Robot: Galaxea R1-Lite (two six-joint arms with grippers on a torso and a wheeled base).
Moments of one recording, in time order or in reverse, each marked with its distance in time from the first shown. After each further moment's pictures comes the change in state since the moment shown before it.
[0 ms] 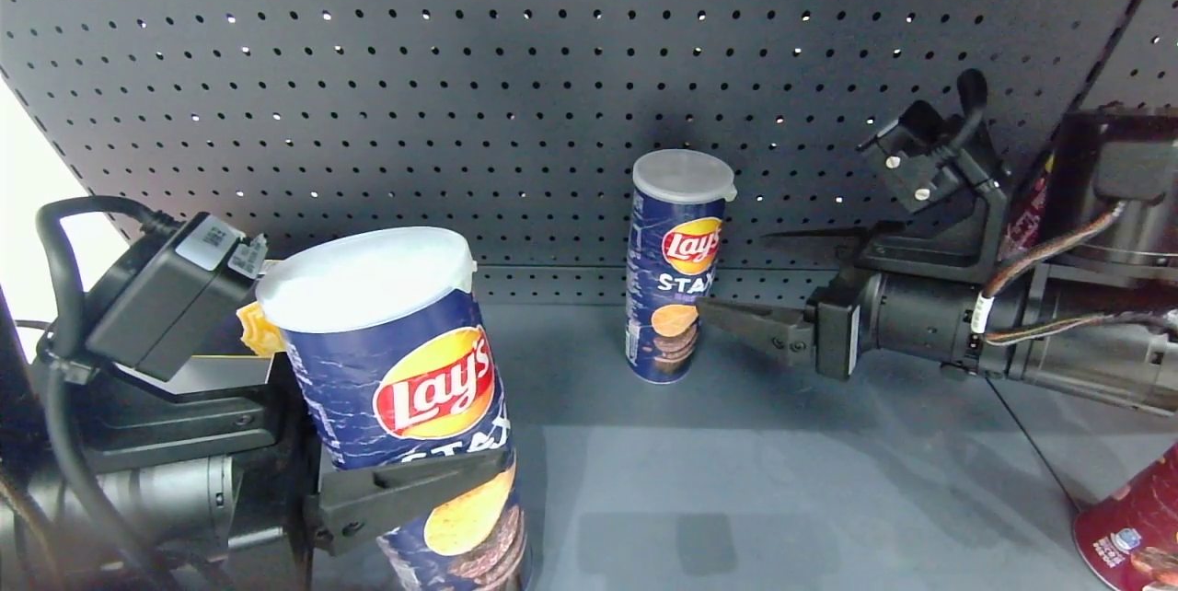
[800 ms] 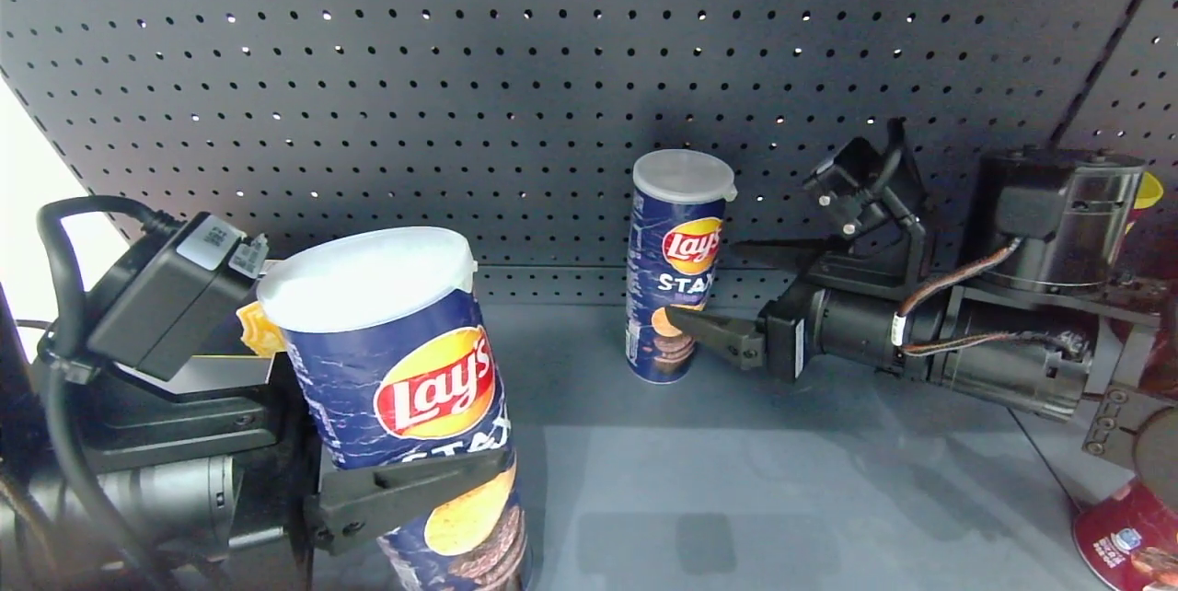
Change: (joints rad) left arm -0.002 0.000 0.000 0.000 0.000 0.000; right arm -0.001 0.101 0.037 -0.166 0.005 -0.020
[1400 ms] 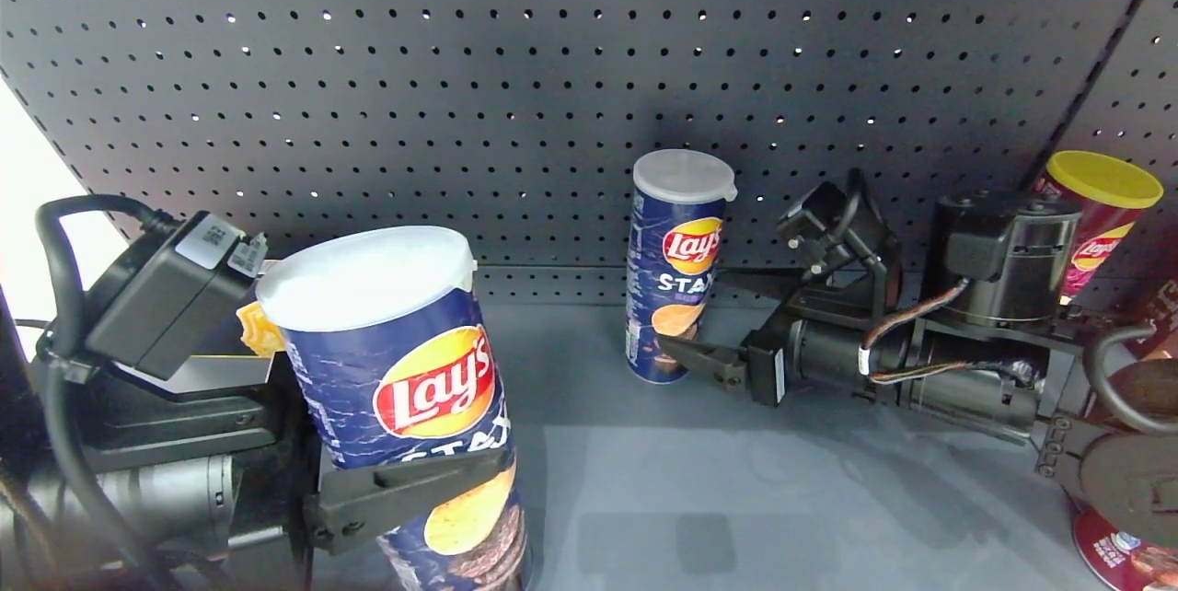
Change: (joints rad) left arm 0.000 0.000 -0.001 0.000 0.001 0.000; right arm -0.003 0.057 0.051 -0.076 0.002 0.001
